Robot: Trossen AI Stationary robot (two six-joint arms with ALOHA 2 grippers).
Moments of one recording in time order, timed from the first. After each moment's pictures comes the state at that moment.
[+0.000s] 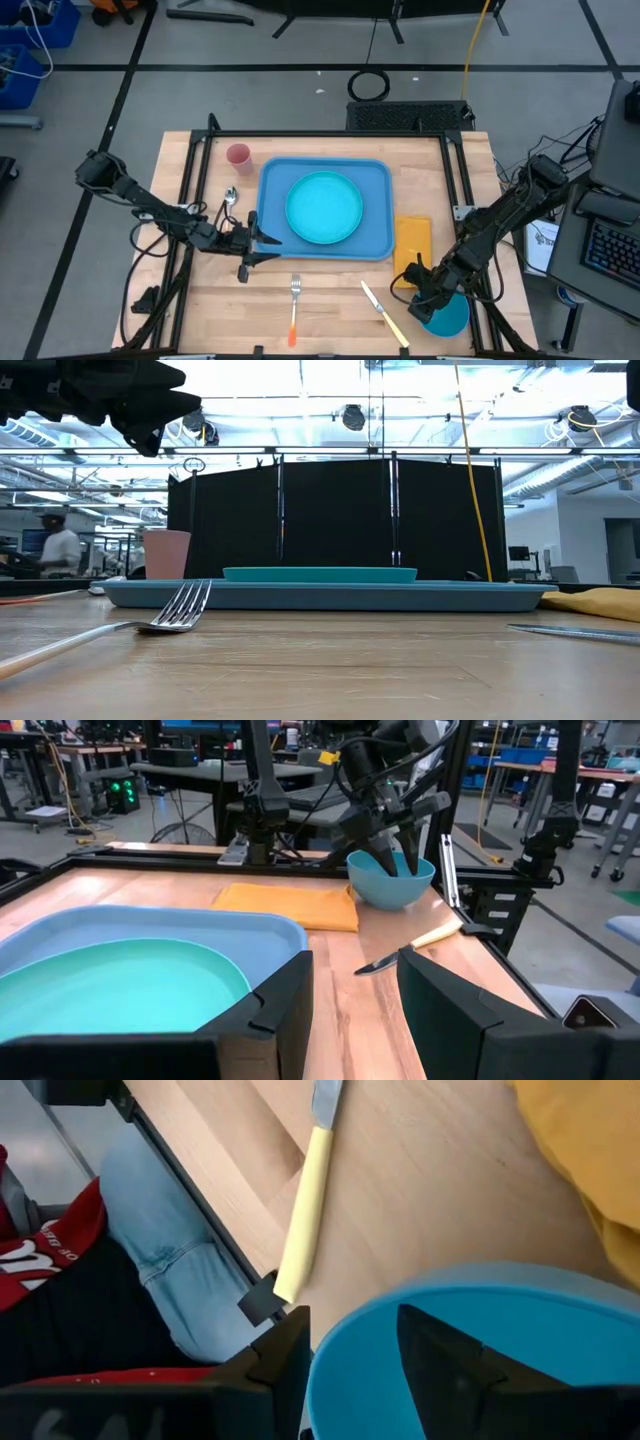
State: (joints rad) left arm -0.50 1.14 0.29 0.78 -0.39 -0.13; right arm 0.79 1.31 0.75 -0.44 -0.13 1.56
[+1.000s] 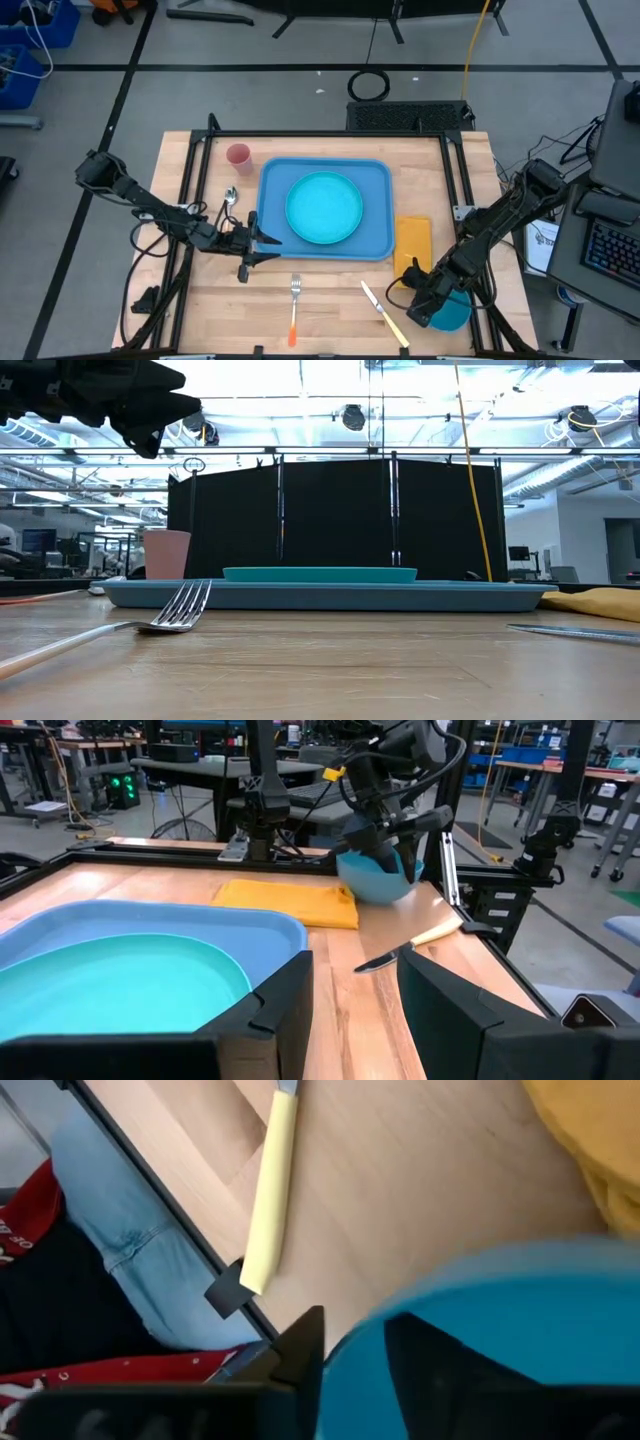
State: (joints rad) left arm -0.50 1.14 0.29 0.77 -0.39 -0.14; right arm 0.79 1.38 0.75 -0.43 -0.19 1.55
